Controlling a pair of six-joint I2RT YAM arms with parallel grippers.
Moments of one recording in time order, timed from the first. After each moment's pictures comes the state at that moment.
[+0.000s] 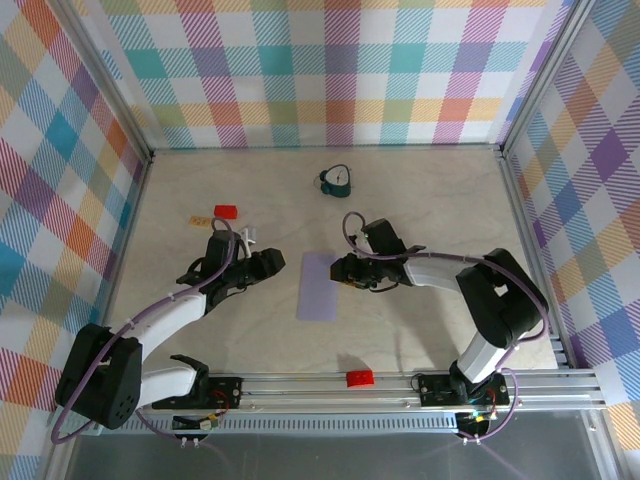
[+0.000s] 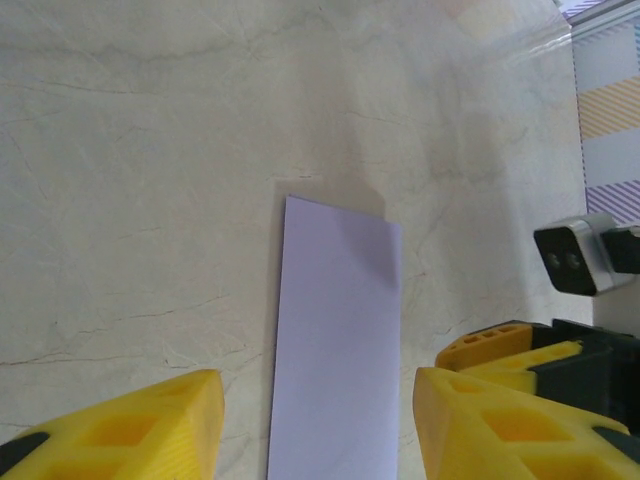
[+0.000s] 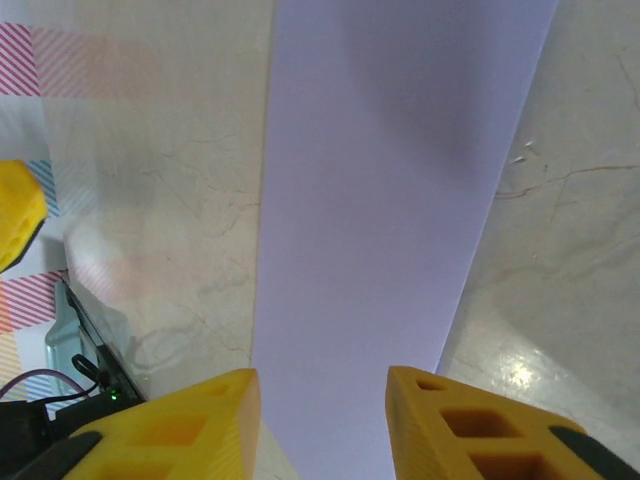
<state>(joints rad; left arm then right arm) -0.36 1.20 0.54 -0.02 0.34 -0.75 0.59 1.67 0.81 -0.04 -0.58 0.70</state>
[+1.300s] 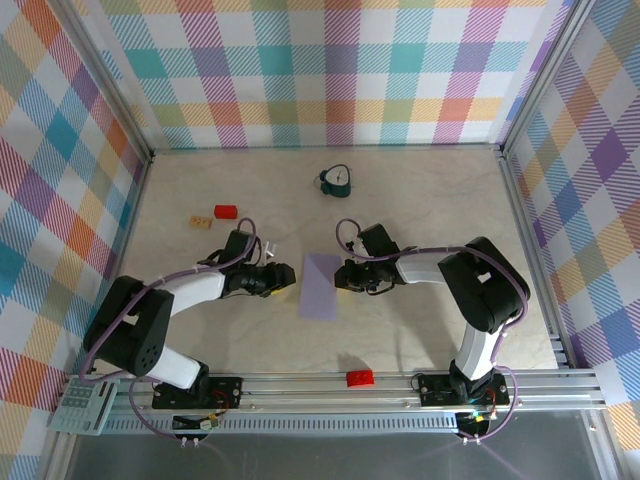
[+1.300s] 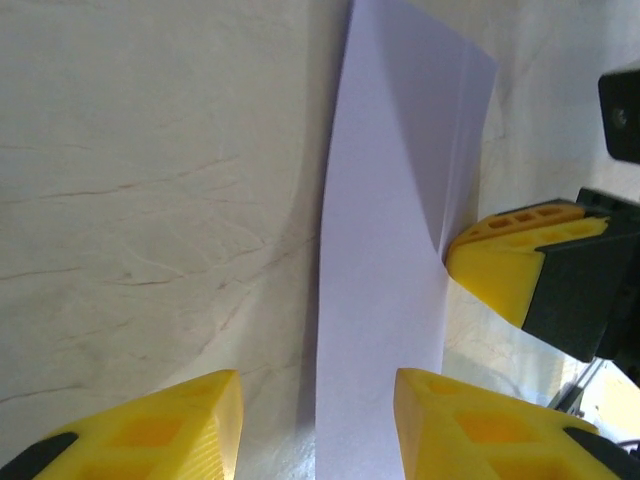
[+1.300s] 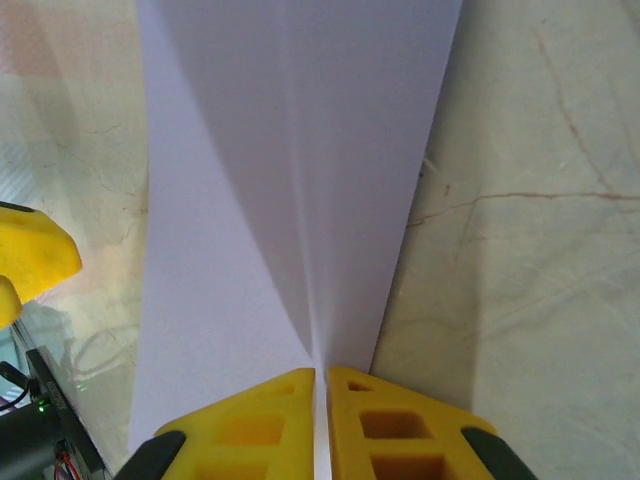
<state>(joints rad) -0.39 1.49 0.64 -0.13 0.56 -0.68 0.60 1.79 0.82 -0.03 -0.56 0.63</state>
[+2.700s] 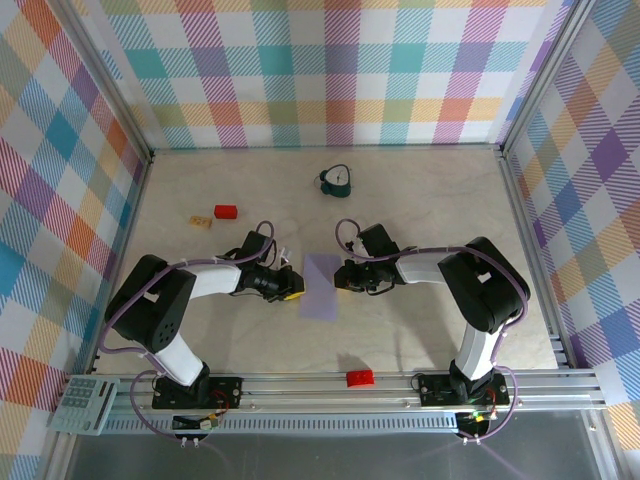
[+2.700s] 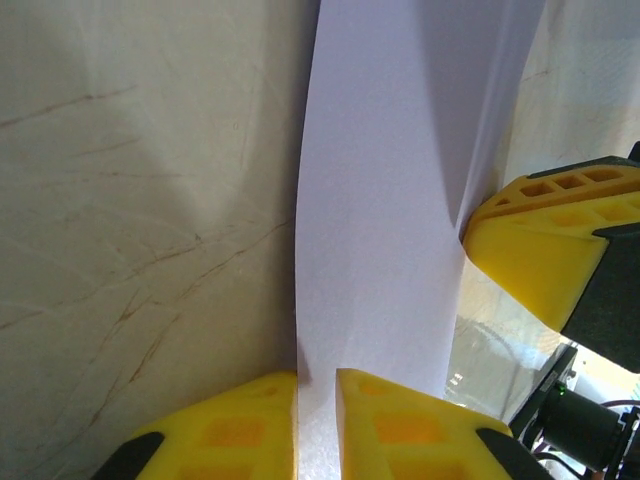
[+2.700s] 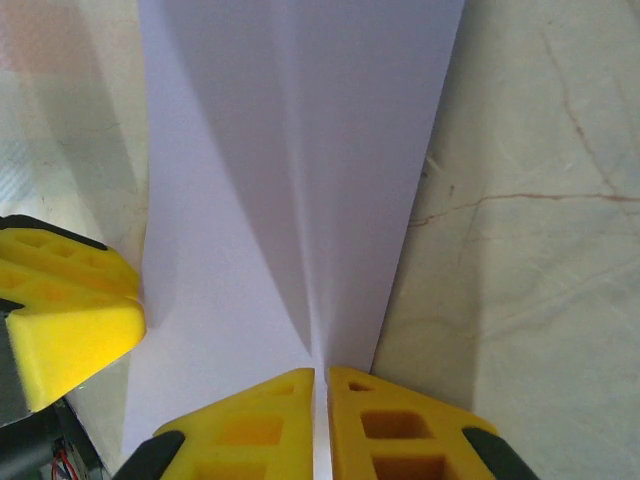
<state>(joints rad) -0.45 1.65 0.69 -0.09 0.63 -0.71 0.60 1.79 0.82 -0.03 -0.56 0.62</state>
